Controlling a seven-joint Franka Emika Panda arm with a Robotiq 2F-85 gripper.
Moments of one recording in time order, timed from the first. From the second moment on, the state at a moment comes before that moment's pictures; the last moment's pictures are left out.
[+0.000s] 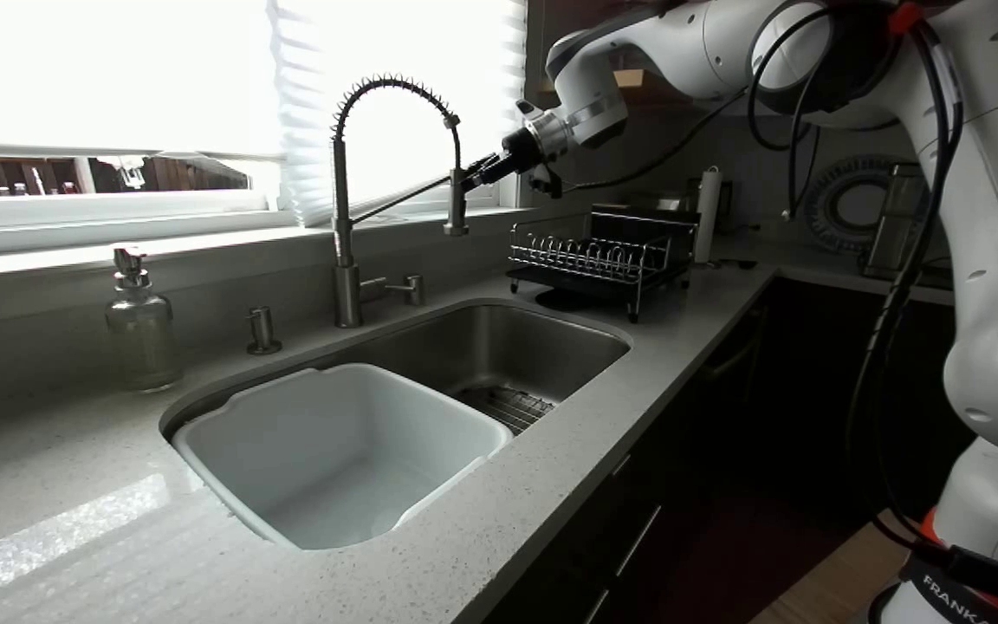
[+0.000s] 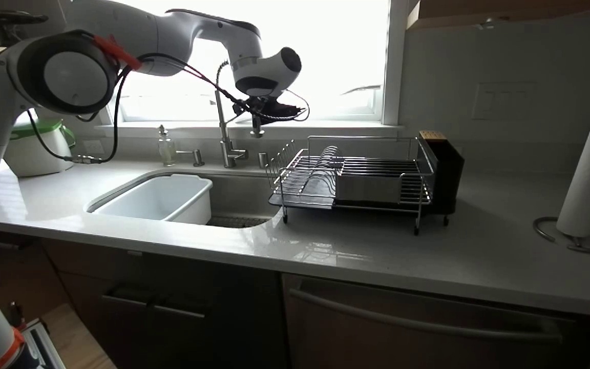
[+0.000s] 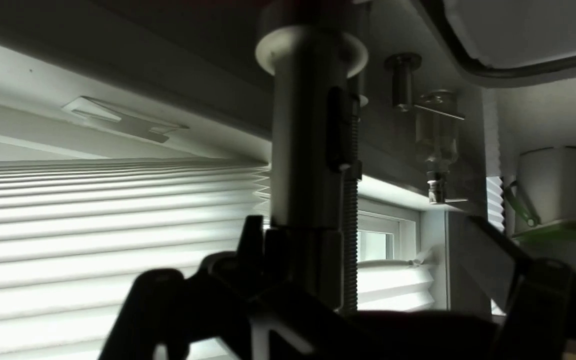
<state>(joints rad) -0.15 0.54 0.12 -1.27 1.05 1.91 -1.73</state>
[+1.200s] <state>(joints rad) -0.15 0.43 0.10 -1.34 1.16 1.48 -1.33</state>
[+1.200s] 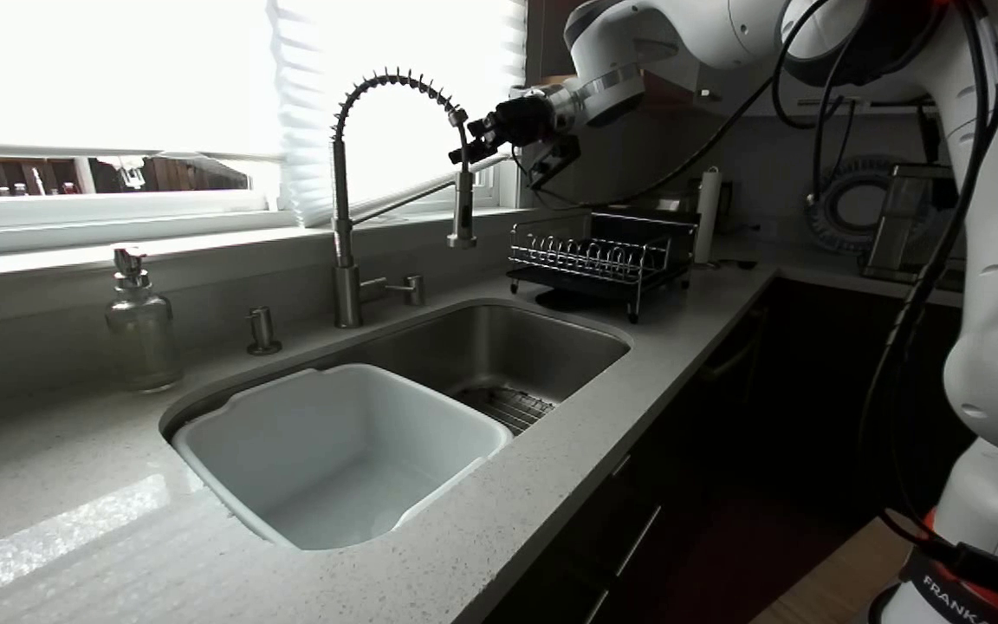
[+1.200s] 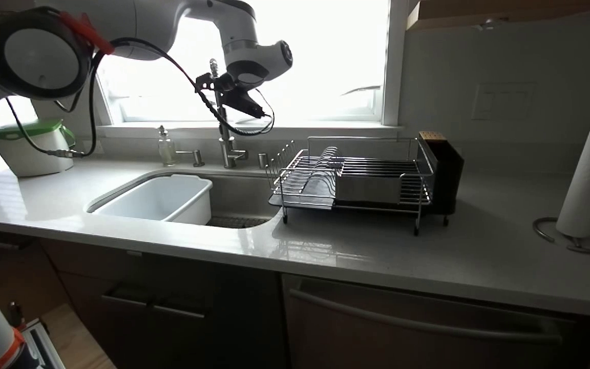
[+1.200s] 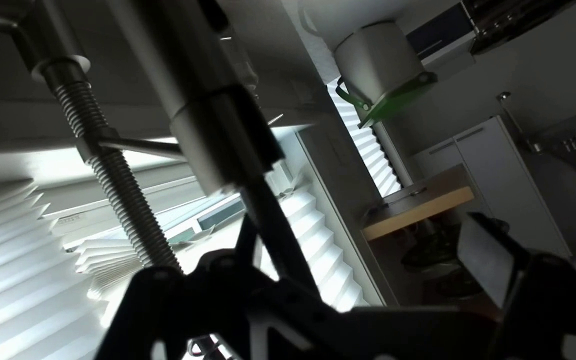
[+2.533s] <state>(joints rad) 0.08 0.10 0.12 -1.78 1.15 1.92 -1.17</state>
